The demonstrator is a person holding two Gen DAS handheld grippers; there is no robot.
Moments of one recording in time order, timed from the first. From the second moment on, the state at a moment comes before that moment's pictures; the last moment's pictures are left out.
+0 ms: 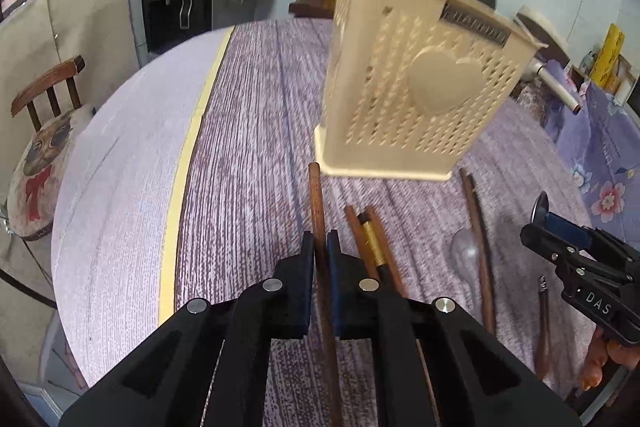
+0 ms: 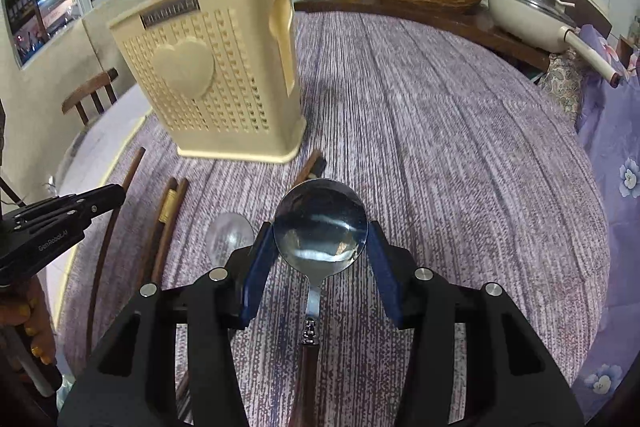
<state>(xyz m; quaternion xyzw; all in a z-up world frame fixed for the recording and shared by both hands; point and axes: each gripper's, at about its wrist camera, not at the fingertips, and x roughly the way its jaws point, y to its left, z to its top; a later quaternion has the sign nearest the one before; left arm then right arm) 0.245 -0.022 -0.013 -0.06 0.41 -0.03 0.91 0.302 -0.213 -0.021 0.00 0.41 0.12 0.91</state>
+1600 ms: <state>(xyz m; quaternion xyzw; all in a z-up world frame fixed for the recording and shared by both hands) 0.234 -0.009 0.209 -0.10 0.16 -0.07 0.98 0.274 -0.195 0.186 0.03 0.19 0.18 0.97</state>
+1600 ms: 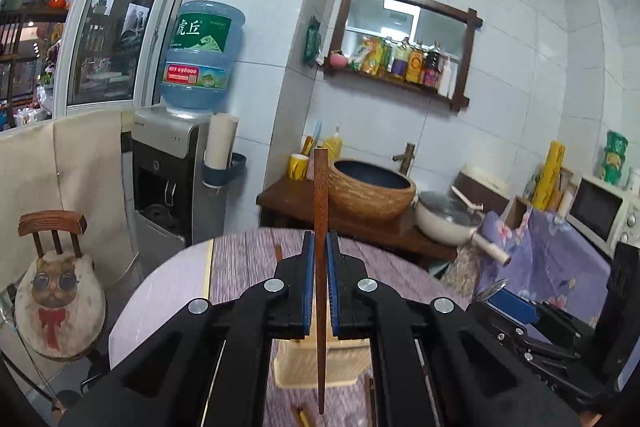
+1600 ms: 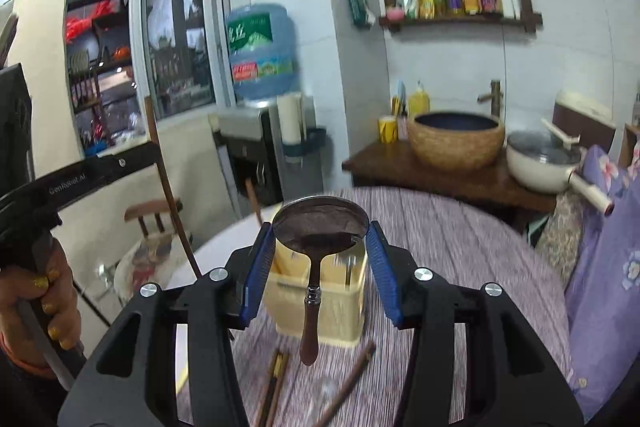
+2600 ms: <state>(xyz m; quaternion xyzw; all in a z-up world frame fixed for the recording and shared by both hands) 0.302 -0.013 0.112 -0.10 0.21 -0.02 0.97 0.361 -0.146 0.091 -0.01 0.22 0.12 0.97</state>
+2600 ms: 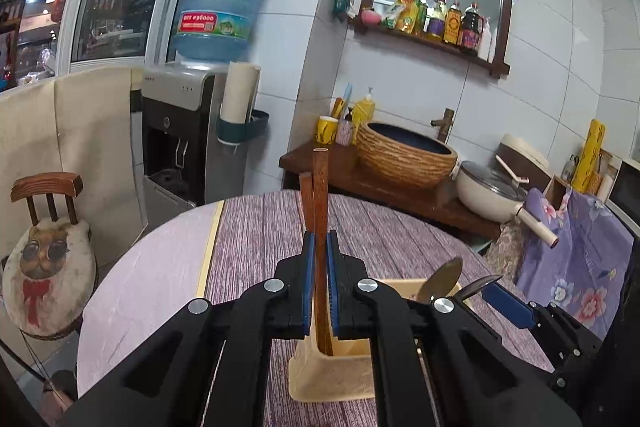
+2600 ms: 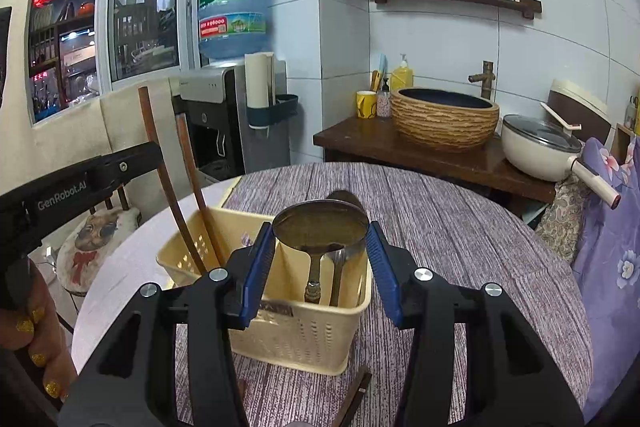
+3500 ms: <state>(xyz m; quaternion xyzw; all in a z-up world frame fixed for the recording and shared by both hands) 0.206 0.007 0.033 -0.11 0.30 -0.02 0.95 0.252 -0.198 0.038 -0.03 0.28 0.09 0.96</state>
